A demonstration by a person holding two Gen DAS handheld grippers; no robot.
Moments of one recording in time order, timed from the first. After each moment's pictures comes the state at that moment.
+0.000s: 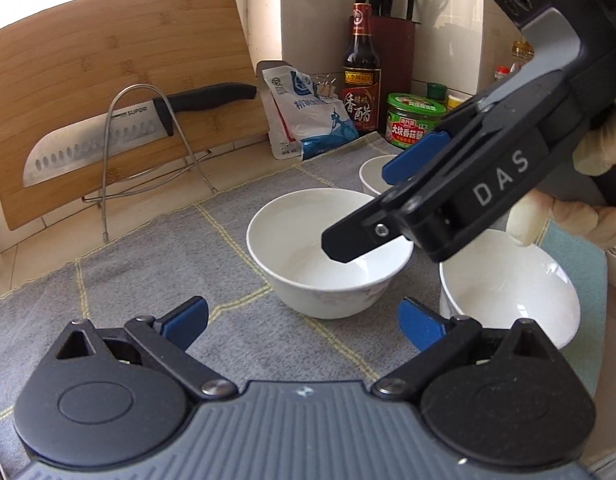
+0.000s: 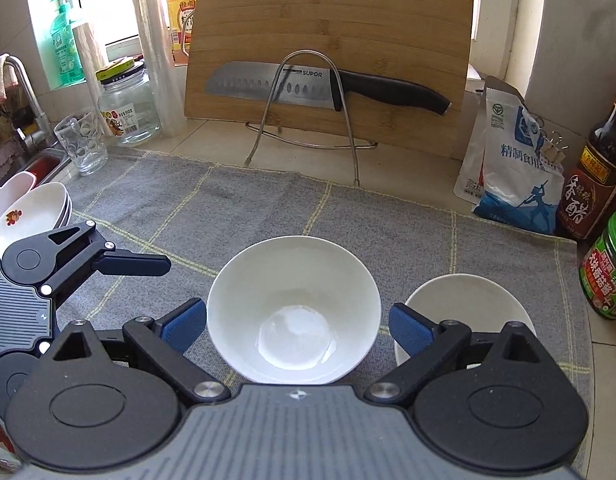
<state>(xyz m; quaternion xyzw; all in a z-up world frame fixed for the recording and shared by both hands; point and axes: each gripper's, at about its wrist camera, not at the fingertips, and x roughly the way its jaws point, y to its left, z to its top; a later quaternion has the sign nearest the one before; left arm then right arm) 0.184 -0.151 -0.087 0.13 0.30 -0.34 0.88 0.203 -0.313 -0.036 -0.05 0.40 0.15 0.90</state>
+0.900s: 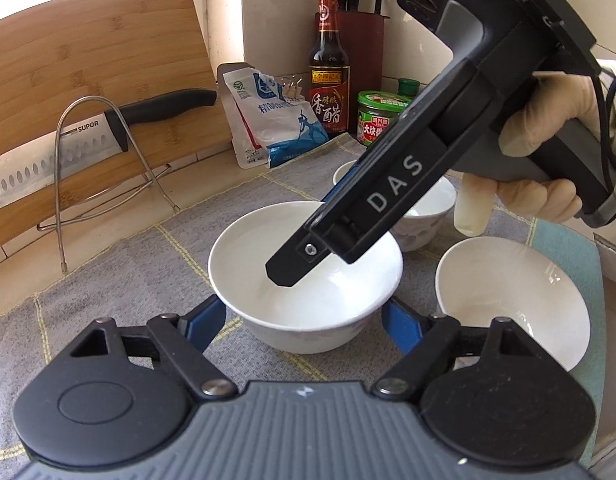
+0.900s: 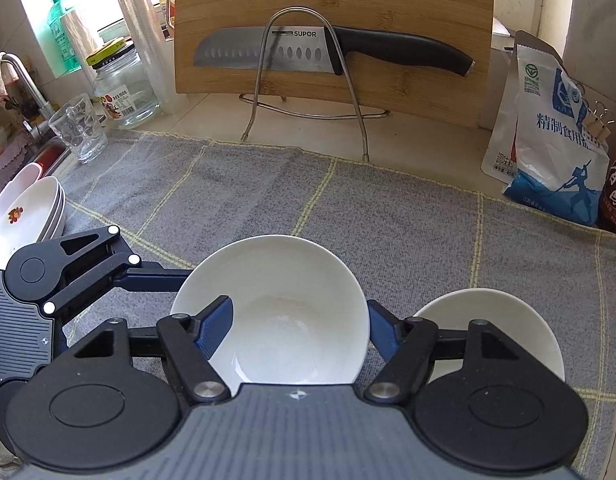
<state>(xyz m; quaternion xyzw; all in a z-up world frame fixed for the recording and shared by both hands) 0.205 -0.172 -0.095 0.14 0.28 -0.39 0.86 0.251 -0.327 -0.055 -0.03 0.46 0.19 0.87</state>
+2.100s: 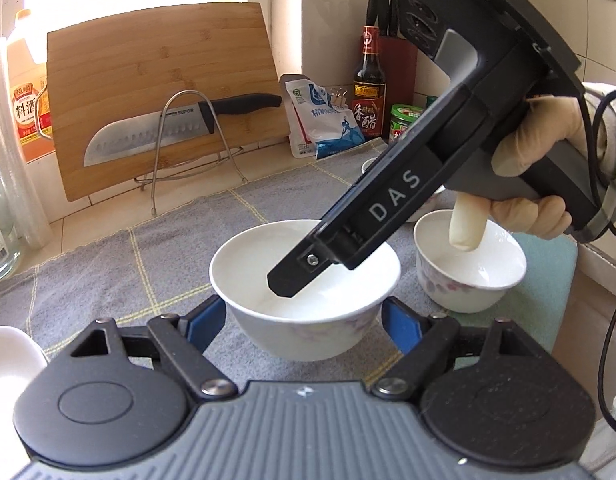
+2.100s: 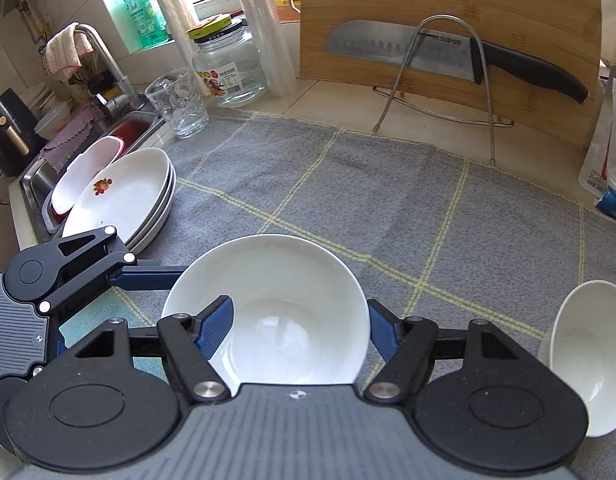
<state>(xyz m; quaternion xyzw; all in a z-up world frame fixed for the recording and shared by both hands) 0.136 -0.079 -0.065 0.11 0.30 -0.32 0.89 0.201 -0.243 -0.037 -0.03 0.47 0.28 0.84</state>
